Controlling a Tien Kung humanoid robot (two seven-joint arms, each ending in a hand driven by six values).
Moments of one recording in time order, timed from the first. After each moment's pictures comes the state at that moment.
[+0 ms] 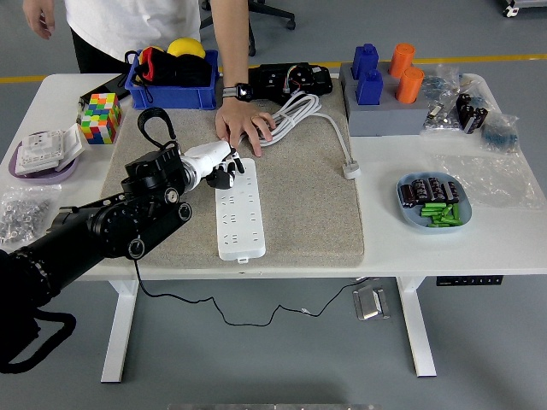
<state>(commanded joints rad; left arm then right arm) -0.93 0.04 -0.52 -0.64 1.57 0.00 0.29 0.04 -0.24 1.41 0.34 -1.47 0.08 -0.25</state>
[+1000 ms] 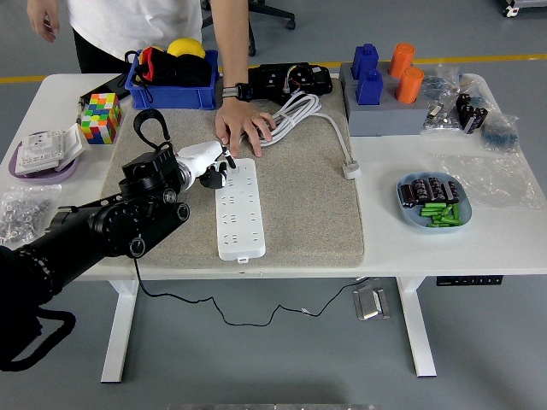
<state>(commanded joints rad) -0.94 0.03 -0.48 -0.58 1.54 0.00 0.30 0.04 -0.24 1.41 0.34 -1.47 0.08 -0.25</state>
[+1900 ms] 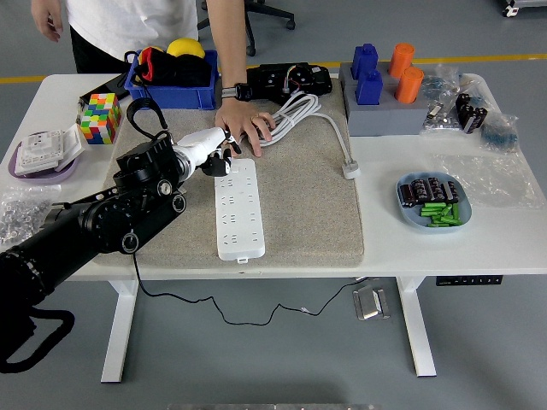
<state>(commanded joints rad) -0.90 0.07 -0.67 -0.73 1.65 0.01 0.28 0.04 -0.24 1.42 0.34 -1.47 0.08 -0.26</state>
